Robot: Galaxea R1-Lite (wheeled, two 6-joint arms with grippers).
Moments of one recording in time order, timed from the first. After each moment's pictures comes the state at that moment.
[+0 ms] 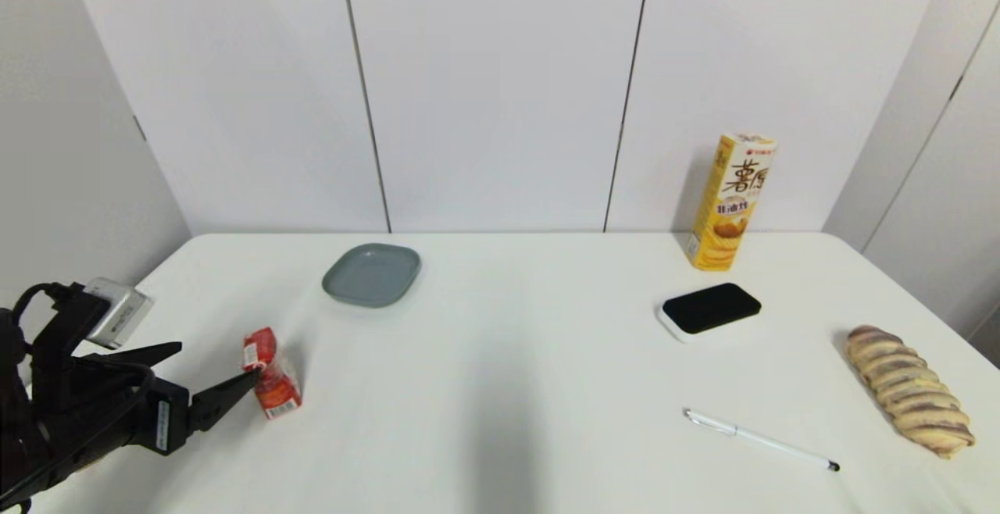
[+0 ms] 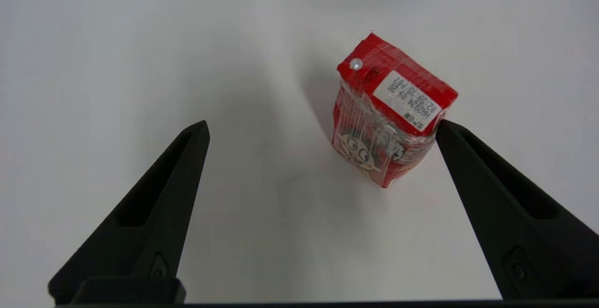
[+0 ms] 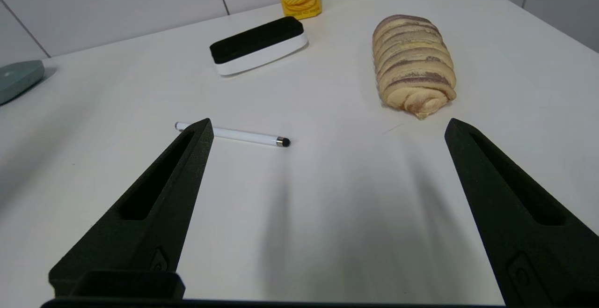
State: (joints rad) left arm 0.03 1.34 -0.24 -0.64 -0.25 0.23; right arm 0.00 0.00 0.00 0.02 -0.06 0.20
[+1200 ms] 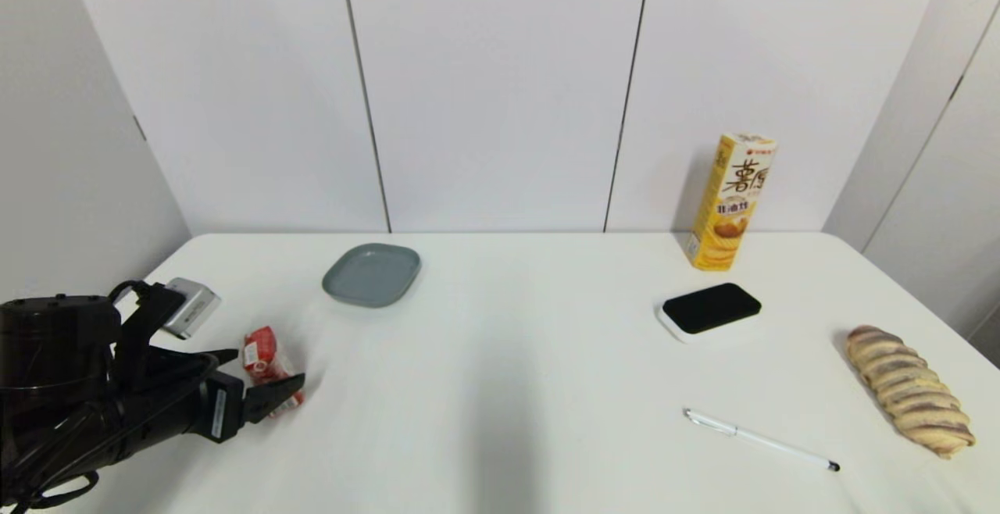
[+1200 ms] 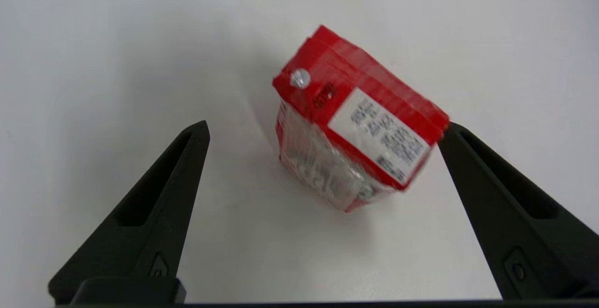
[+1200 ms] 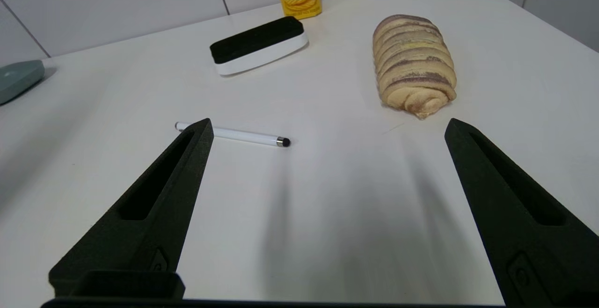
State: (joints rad) left arm -0.04 1.53 -0.29 -0.67 -0.28 0.17; right arm 0.00 0.00 0.00 0.02 -0.06 0.20
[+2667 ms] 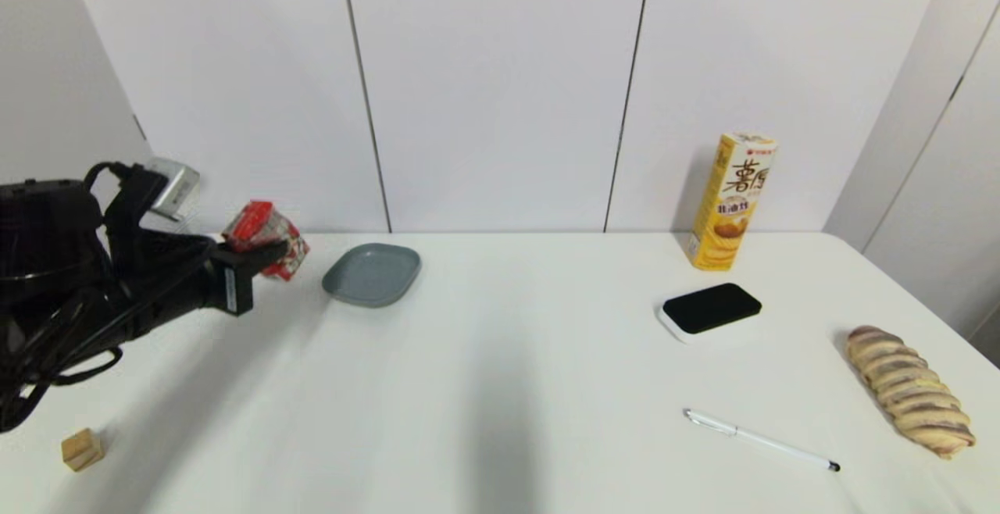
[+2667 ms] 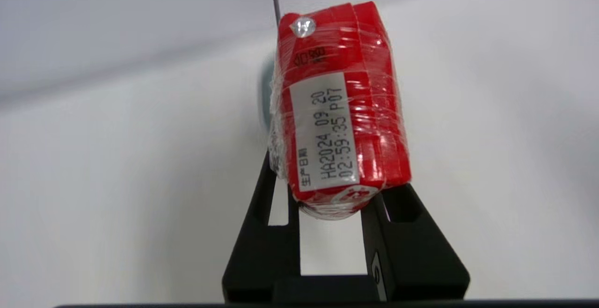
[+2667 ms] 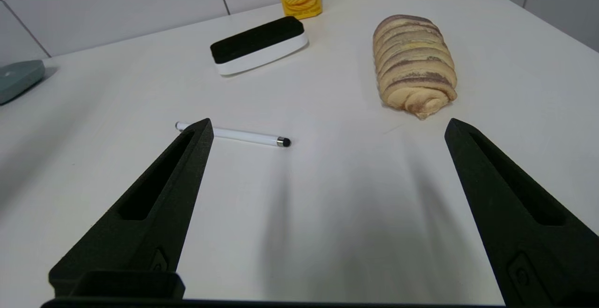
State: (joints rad) left arm -0.08 1.54 -0.62 -0.70 -0.27 0.16; right arm 0.00 0.00 0.00 0.02 -0.06 0.20
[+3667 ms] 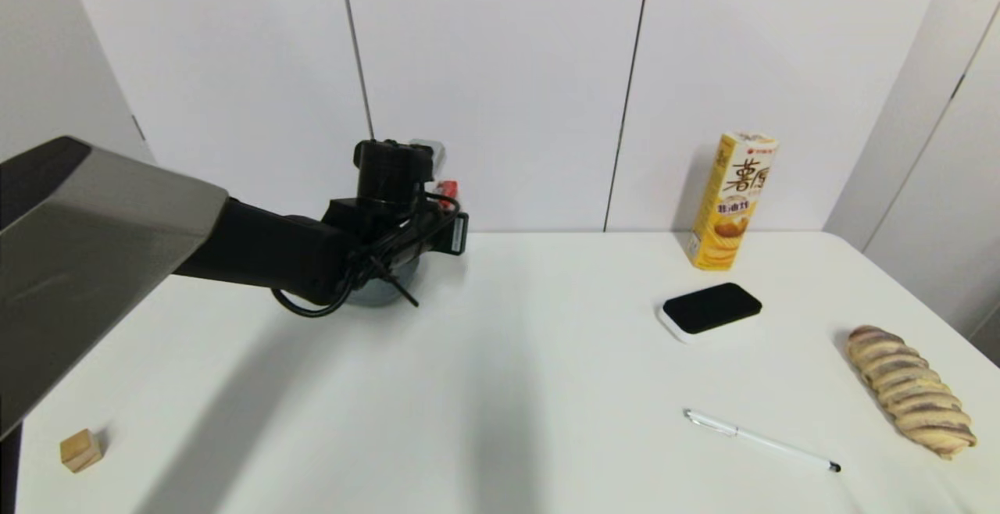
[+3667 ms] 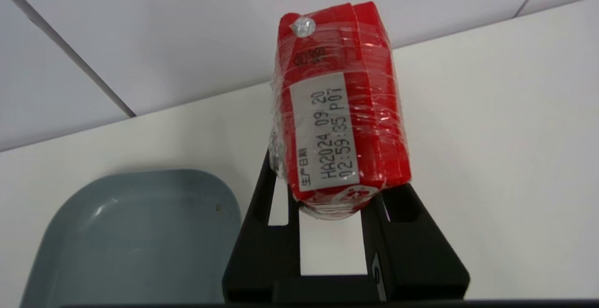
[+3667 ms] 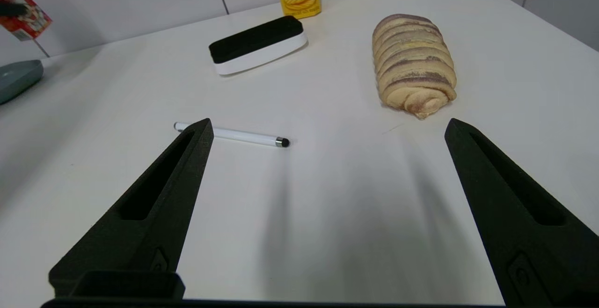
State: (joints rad) left arm -0.51 2.11 -1.37 -0.38 0.19 -0.02; right arm 0.00 0.00 0.00 0.01 -0.06 0.20
